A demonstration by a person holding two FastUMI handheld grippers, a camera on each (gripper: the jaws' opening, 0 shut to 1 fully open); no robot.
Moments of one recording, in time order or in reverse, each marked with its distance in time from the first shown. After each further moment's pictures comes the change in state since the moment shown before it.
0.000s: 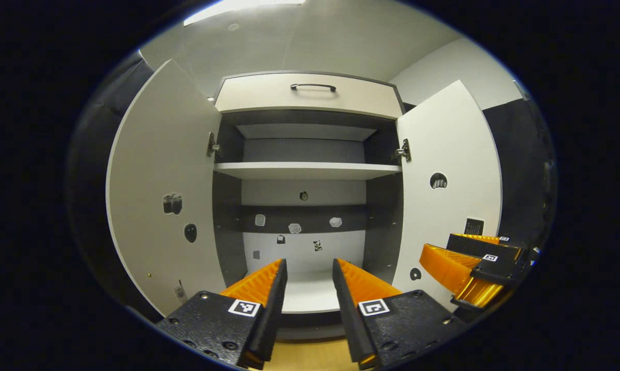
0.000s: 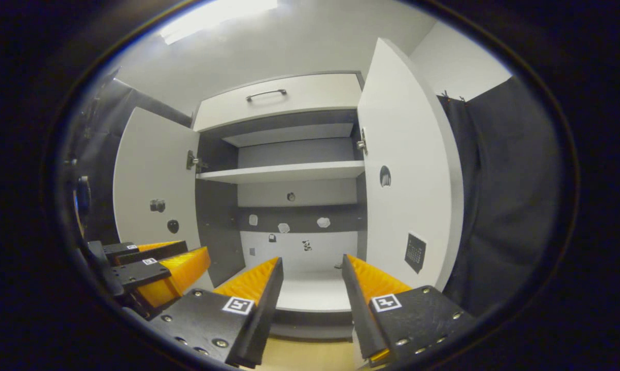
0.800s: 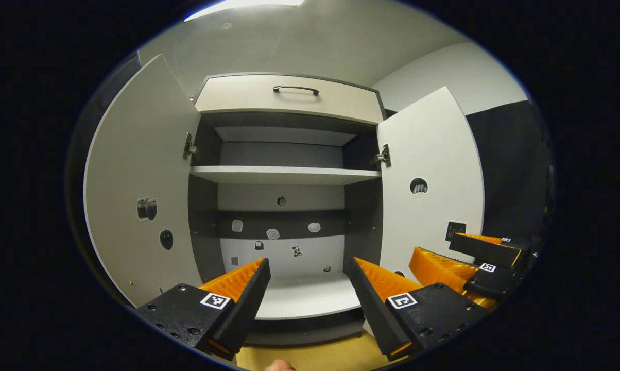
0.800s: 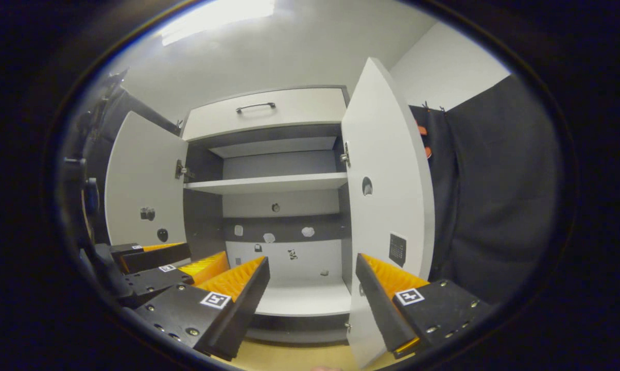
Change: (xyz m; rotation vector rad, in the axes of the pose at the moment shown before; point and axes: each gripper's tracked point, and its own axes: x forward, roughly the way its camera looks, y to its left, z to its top) left arm 0.004 -0.013 0.003 0.008 -0.024 -0.146; right arm -0.026 -0.001 0.010 0.012 -0.082 -0.131
